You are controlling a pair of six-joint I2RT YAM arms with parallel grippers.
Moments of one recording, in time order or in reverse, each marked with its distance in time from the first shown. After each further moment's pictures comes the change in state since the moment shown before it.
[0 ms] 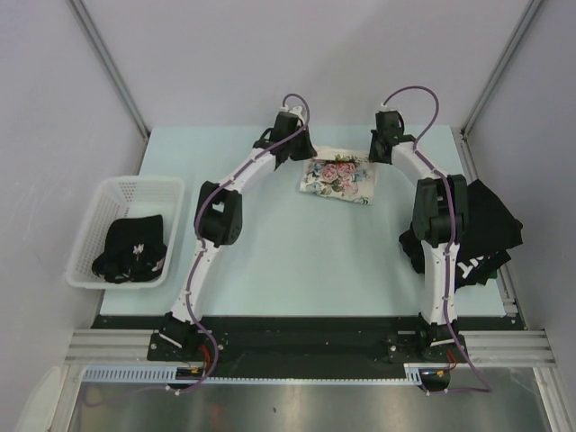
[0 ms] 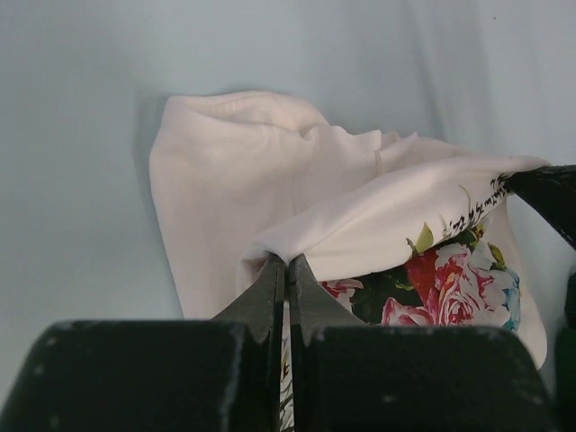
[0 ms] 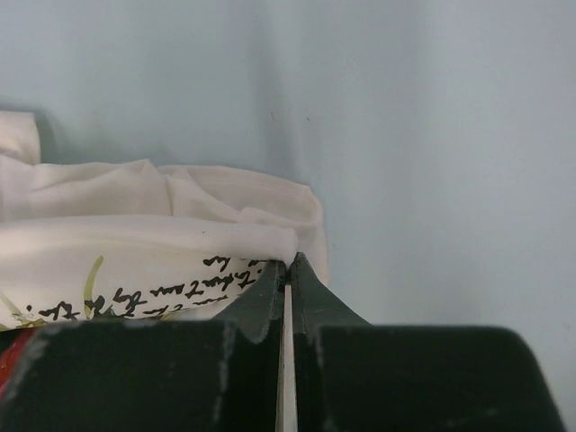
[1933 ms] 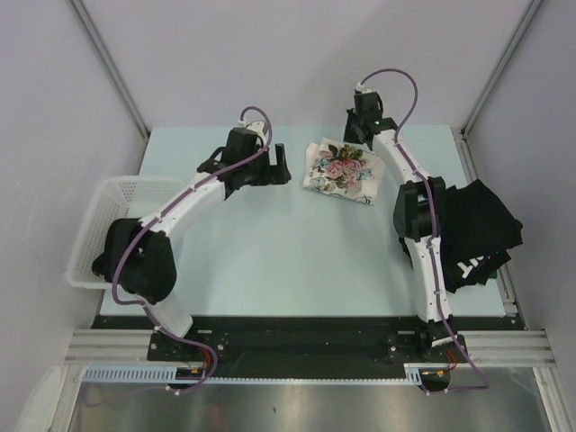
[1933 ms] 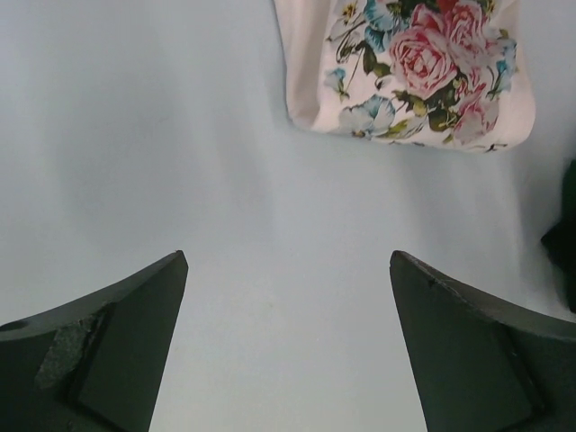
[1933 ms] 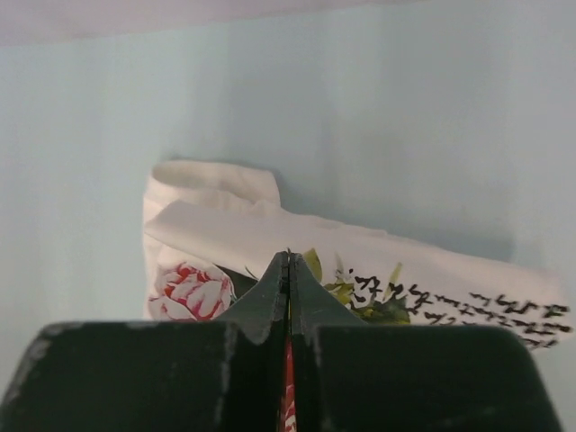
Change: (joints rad) left arm 0.012 -0.871 -0.911 -0.045 -0.108 0.099; right arm 0.100 0.185 0.470 -0.141 -0.116 0.067
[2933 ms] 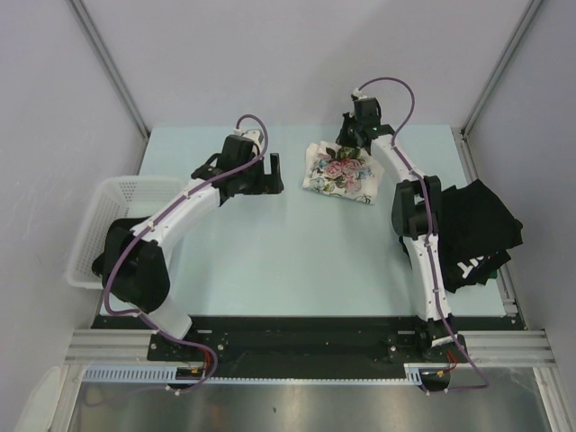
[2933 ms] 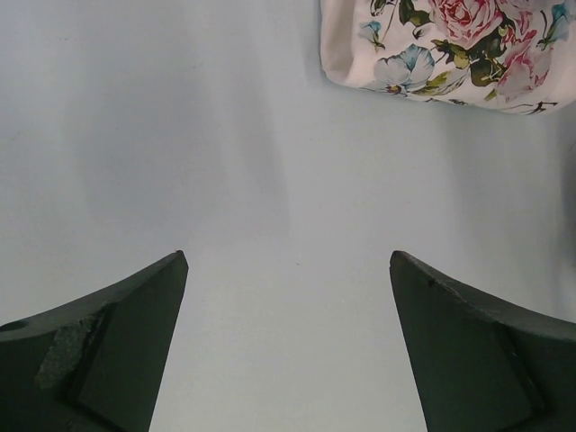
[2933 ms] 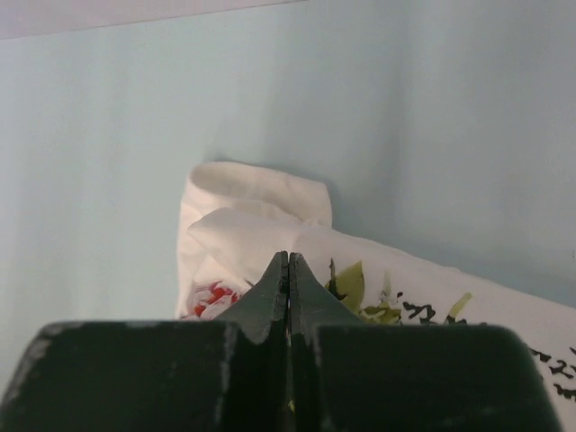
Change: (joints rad) left arm 0.000 -0.098 -0.093 -0.085 -0.042 0.024; right arm -0.006 0.103 -0.001 0.116 -0.175 0.056
